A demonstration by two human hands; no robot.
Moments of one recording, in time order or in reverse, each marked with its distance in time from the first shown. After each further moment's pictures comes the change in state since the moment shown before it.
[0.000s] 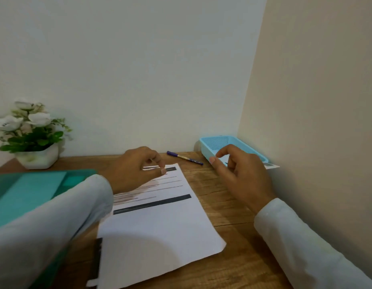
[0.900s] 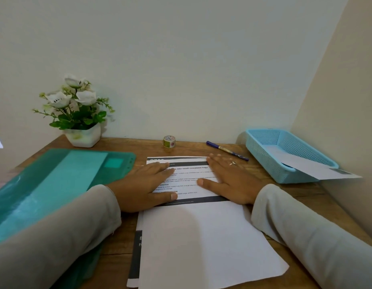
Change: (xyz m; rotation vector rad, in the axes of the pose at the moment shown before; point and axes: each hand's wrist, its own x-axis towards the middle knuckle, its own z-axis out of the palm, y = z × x) left_hand -0.052 -0.065 -0.001 0.408 -0.481 -0.251; right_hand 0.047 -0.012 0.127 -0.312 -0.871 -0.218
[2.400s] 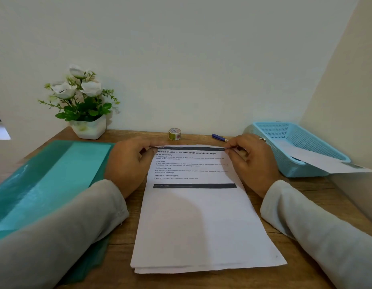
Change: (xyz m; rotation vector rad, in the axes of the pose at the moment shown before) left_hand -0.005 -0.012 0.006 -0.492 0.952 -0.073; right_hand -0.005 0.012 0.005 0.317 0.869 -0.167
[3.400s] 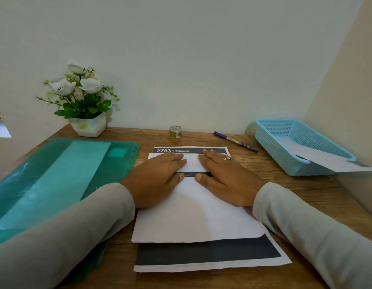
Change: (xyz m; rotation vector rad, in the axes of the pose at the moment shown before) left_hand -0.004 0.014 0.024 0.352 -0.680 0.144; right_hand -0.002 -0.037 0.020 -0.312 -0.846 -0.008
